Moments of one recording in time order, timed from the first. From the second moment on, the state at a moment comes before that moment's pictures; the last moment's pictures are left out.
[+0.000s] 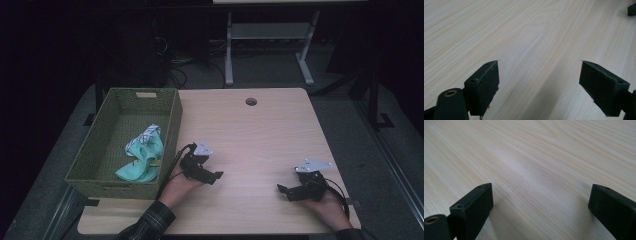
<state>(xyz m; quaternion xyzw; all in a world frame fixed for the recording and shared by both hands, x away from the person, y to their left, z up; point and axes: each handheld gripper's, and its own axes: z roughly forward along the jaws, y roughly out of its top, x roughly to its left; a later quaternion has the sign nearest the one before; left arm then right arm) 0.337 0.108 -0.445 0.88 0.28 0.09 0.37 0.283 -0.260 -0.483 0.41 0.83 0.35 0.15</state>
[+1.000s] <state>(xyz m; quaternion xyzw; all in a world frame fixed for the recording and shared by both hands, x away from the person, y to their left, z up) 0.337 0.110 -0.430 0.88 0.28 0.08 0.39 0.282 -0.260 -0.483 0.41 0.83 0.35 0.15</state>
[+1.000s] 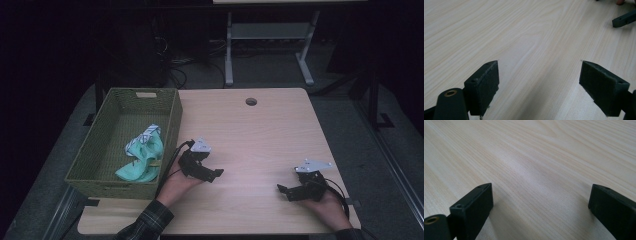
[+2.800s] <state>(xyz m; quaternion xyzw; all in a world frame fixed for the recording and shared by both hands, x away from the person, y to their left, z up) 0.334 0.111 -0.393 0.88 0.27 0.09 0.39 0.282 -0.260 -0.483 0.41 0.83 0.35 0.15</state>
